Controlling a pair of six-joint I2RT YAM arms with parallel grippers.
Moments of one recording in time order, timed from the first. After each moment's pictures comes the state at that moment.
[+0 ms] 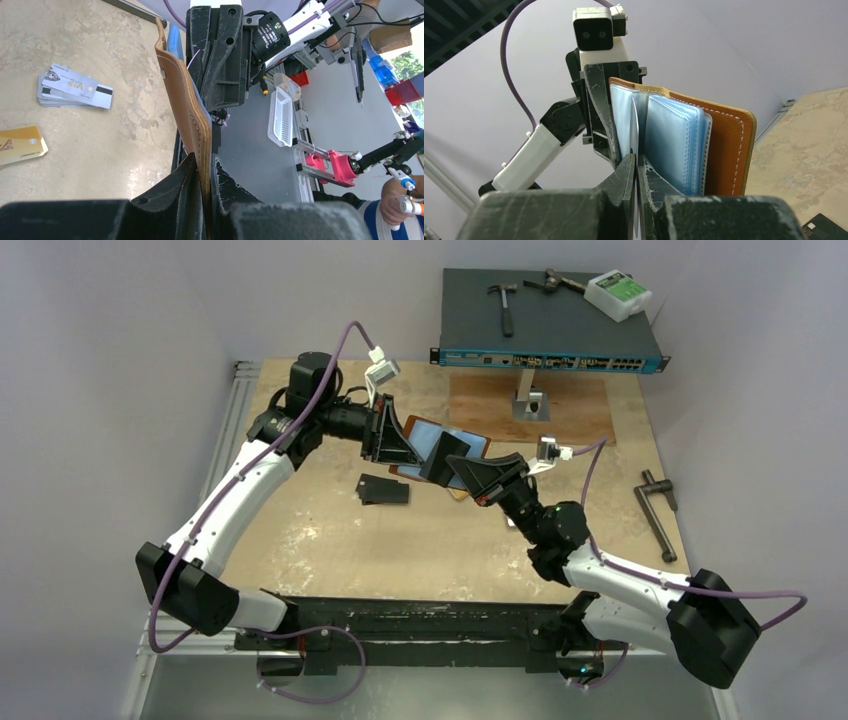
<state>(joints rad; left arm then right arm) -0.43 1.39 1.42 -0.45 1.20 -0.28 0.77 1.06 0.40 1.21 -0.02 0.95</state>
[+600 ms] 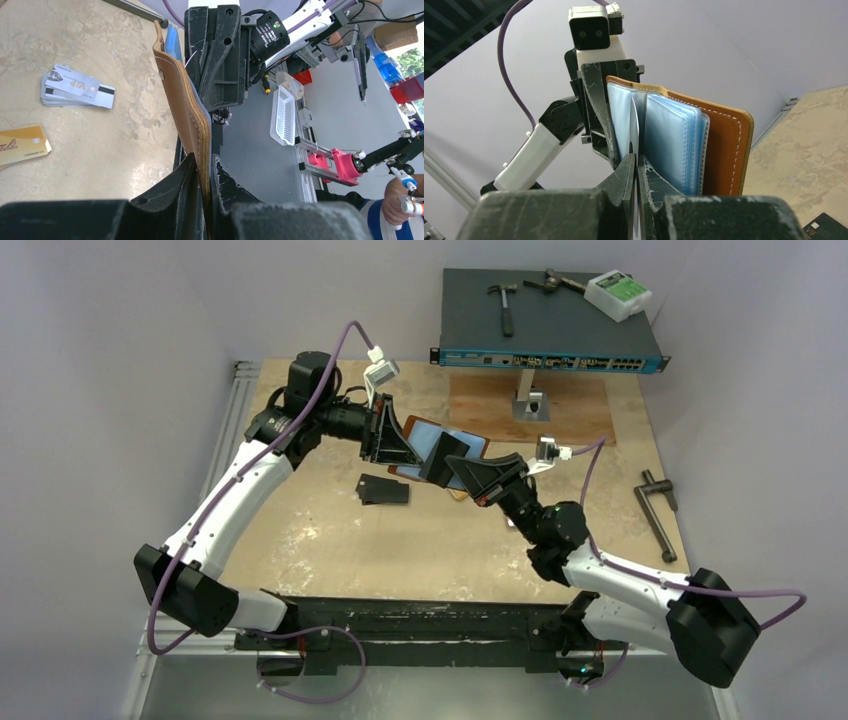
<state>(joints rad) -0.43 1.38 1.44 -0.49 1.19 -0.25 0.78 1.06 0.40 1.21 -0.03 0.96</state>
